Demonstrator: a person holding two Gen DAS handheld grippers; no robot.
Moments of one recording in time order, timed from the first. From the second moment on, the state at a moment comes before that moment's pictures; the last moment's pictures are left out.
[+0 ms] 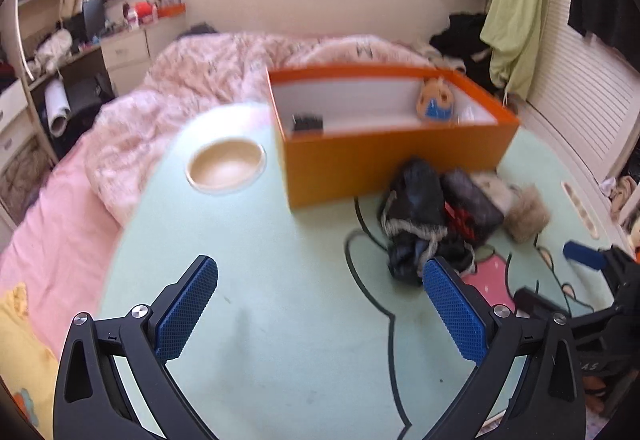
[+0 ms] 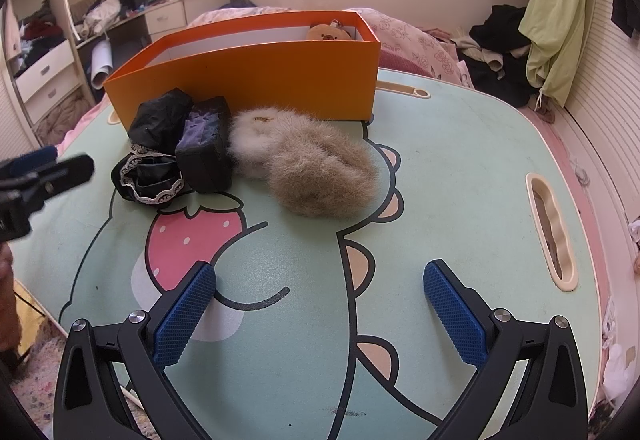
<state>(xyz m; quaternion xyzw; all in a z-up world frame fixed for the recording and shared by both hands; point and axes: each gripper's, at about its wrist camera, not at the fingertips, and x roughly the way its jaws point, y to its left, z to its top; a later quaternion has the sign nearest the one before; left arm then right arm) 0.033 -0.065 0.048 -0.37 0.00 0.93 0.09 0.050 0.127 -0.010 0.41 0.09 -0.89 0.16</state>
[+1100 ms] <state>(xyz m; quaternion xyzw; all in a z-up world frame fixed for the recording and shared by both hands) -0.162 0.011 0.038 -0.60 0.19 0.77 0.04 0.050 0.126 -0.010 0.41 0.09 -0.89 0.16</state>
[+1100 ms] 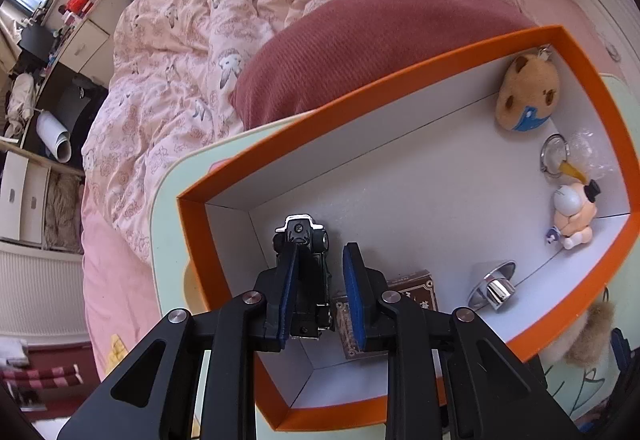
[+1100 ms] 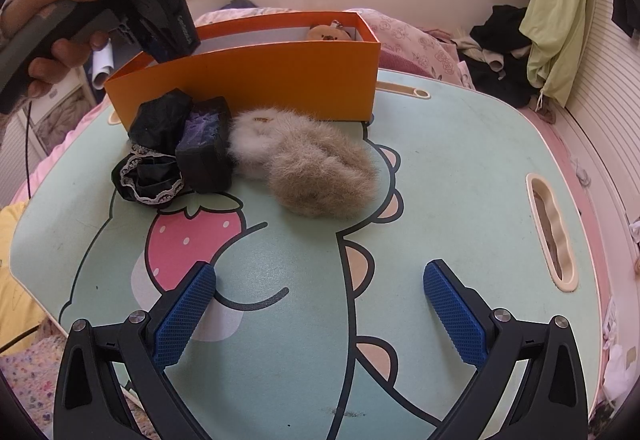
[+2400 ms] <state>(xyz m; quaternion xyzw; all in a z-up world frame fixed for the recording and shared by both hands) -0.043 0.020 0.075 -0.55 0.12 0.76 0.32 0.045 0.123 -0.007 0.41 0.09 -0.89 0.16</state>
